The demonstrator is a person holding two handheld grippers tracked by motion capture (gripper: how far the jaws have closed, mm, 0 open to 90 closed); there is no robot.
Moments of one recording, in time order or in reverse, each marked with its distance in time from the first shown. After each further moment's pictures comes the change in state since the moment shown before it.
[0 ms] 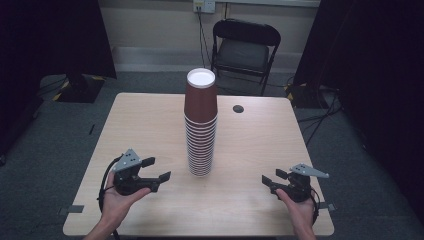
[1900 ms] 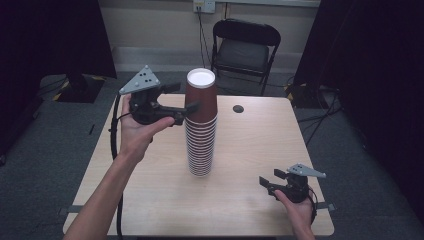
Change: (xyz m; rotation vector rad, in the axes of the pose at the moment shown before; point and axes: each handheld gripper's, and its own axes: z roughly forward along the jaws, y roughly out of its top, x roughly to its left) left arm -0.031 0.207 0.001 -0.276 -0.109 0.174; right arm 0.004 0.000 0.004 0.009 0.016 -0.034
